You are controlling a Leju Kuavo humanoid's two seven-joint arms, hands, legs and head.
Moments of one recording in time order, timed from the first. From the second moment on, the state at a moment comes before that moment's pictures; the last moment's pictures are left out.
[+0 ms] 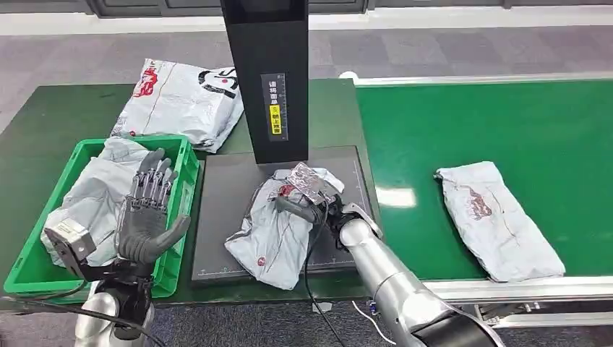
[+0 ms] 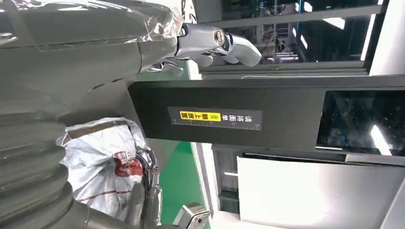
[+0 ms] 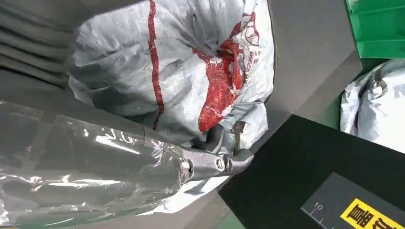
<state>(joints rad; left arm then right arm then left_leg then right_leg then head) -0.11 -0.15 -0.10 -1.52 0.10 -0.24 -0.34 -0.62 0.24 0.26 -0.58 0.50 -0.02 -0.15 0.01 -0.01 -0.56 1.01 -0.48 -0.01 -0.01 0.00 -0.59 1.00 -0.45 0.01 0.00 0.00</state>
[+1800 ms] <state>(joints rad) -0.46 -0.06 -0.37 -1.27 -0.92 -0.10 -0.14 0.02 0.14 0.16 -1.79 0.38 -0.09 -0.36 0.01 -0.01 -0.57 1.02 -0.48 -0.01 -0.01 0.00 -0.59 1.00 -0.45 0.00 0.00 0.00</state>
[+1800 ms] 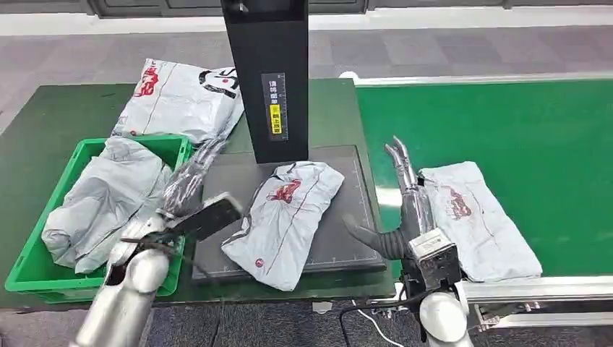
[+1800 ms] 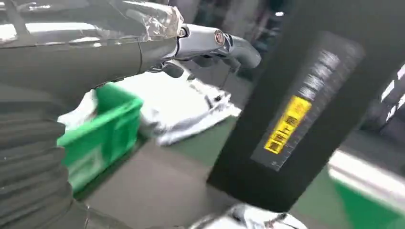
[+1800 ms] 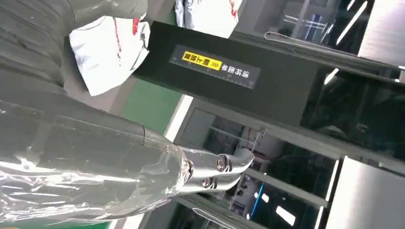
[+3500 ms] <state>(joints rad) -0.94 -0.19 -0.87 -0.34 -0.91 -0.71 -0.30 -0.05 0.18 0.10 -1.70 0.33 -0.09 -0.34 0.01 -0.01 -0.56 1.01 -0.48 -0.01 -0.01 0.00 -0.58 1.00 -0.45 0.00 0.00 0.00</state>
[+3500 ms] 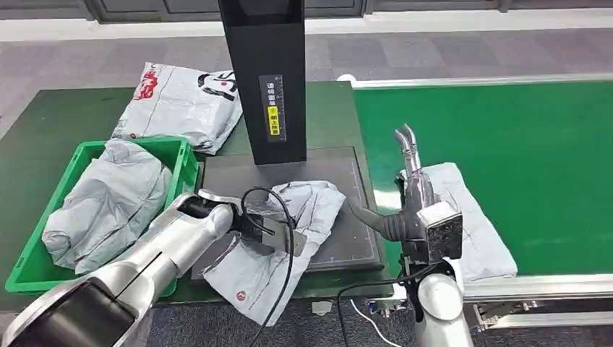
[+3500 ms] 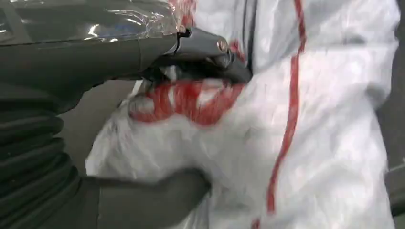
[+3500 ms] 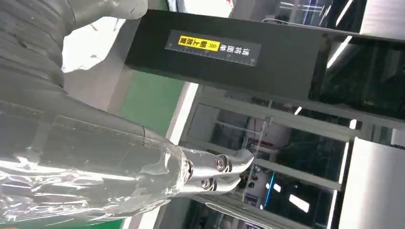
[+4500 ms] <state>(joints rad) -0.99 -0.18 -0.73 -0.32 -0.67 -0.56 -0.18 0.01 0.20 0.03 -1.77 0.36 -0.08 -0.32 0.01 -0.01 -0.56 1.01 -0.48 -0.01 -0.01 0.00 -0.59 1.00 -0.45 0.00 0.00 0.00</state>
